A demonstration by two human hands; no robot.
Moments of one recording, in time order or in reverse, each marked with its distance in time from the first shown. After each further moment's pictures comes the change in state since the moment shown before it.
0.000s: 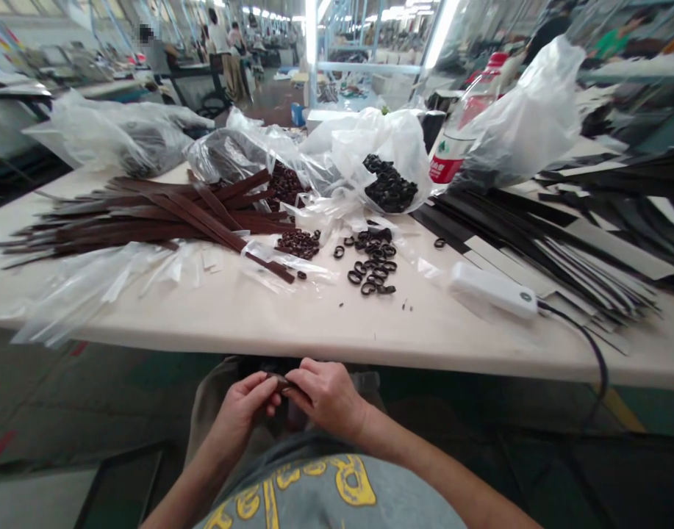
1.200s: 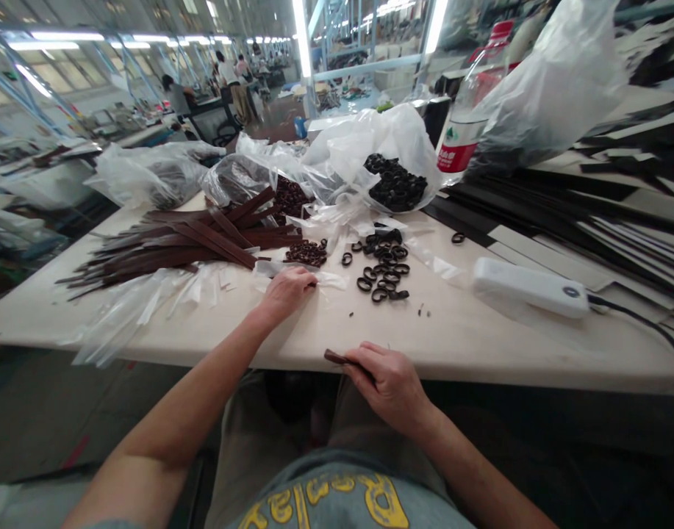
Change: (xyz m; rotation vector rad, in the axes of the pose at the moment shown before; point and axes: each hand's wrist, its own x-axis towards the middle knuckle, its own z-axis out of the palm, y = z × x) left_hand 0.165 0.146 0.057 1.362 -0.120 1.017; right_hand -0.006 0.030 -0.067 0.180 0.109 0.234
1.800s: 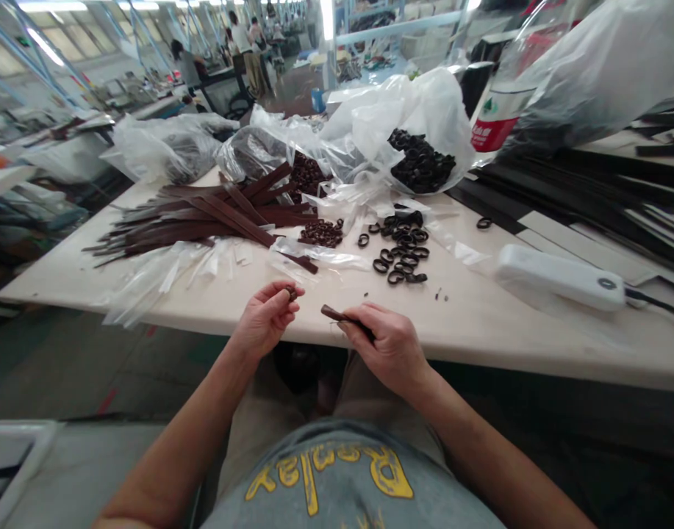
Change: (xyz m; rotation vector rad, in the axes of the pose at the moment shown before) left_hand -0.106 0.057 -0.037 -1.591 0.355 -0.741; right_hand 0.038 -0.033 -0.003 0.079 0.100 -0.019
